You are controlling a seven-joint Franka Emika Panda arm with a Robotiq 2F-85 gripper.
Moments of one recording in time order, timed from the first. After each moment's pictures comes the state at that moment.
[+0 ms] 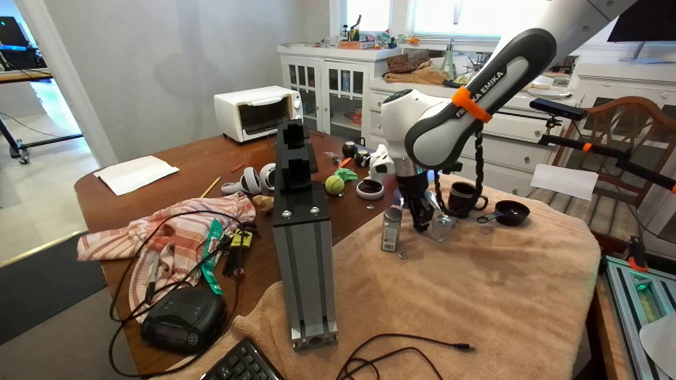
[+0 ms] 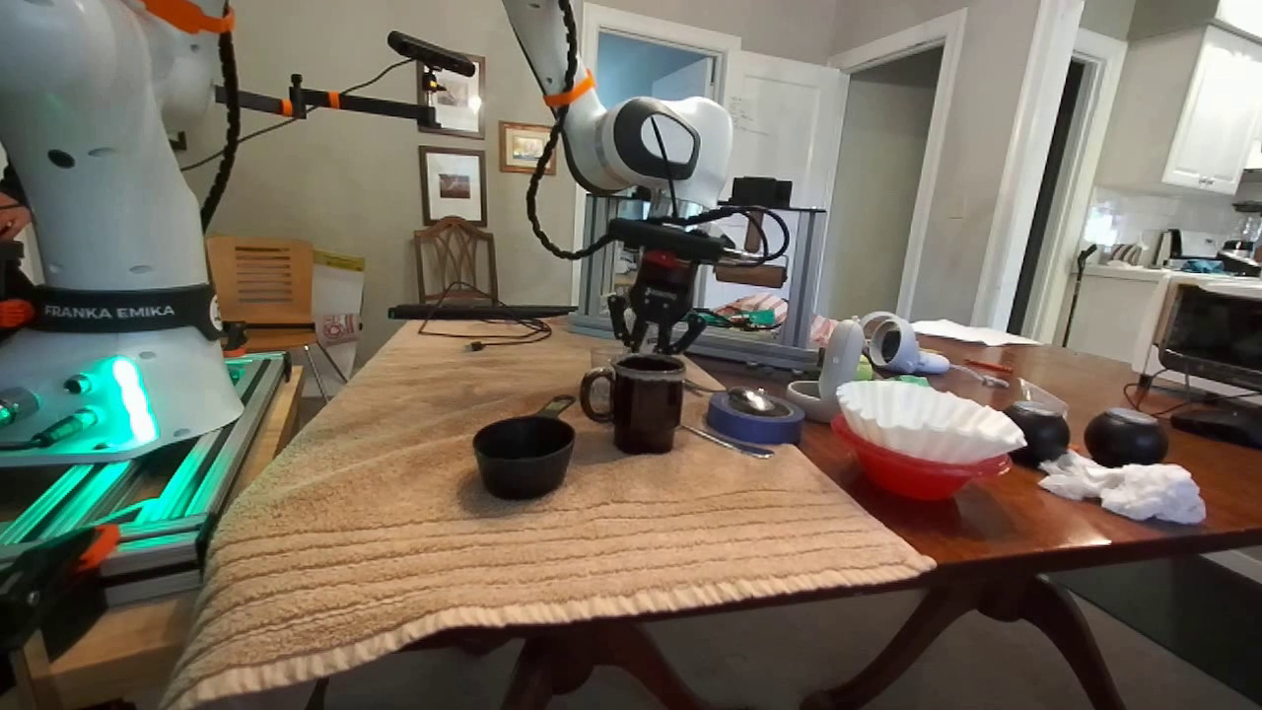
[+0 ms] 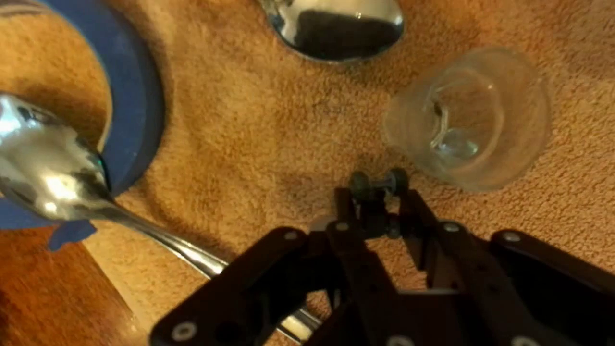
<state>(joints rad) -0.13 0.41 0.02 -2.10 -0.20 2.27 -0.78</state>
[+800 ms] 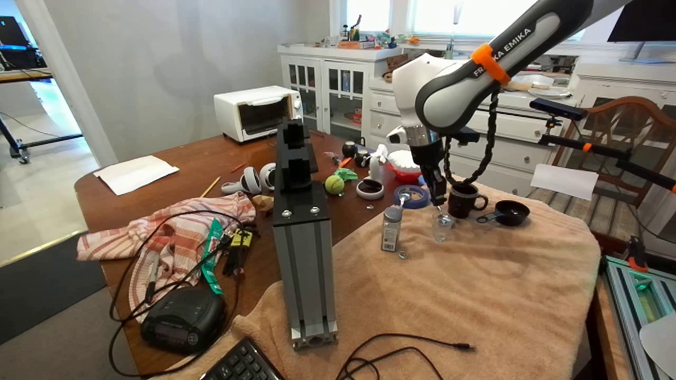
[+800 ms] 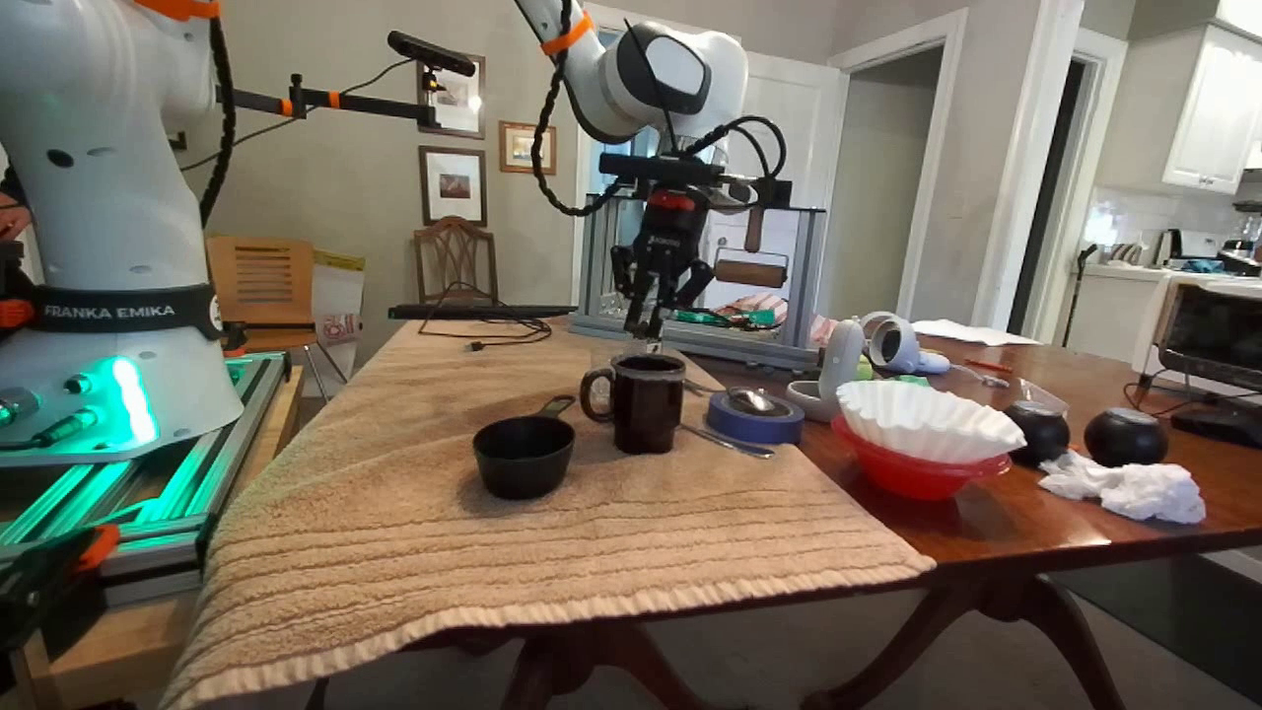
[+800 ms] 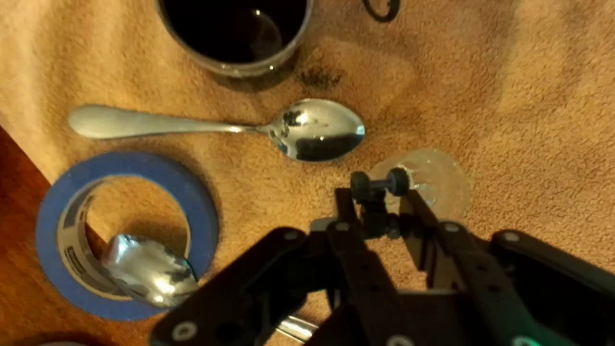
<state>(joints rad) -0.14 0.27 -0.02 -2.11 -0.21 2.09 -0.64</state>
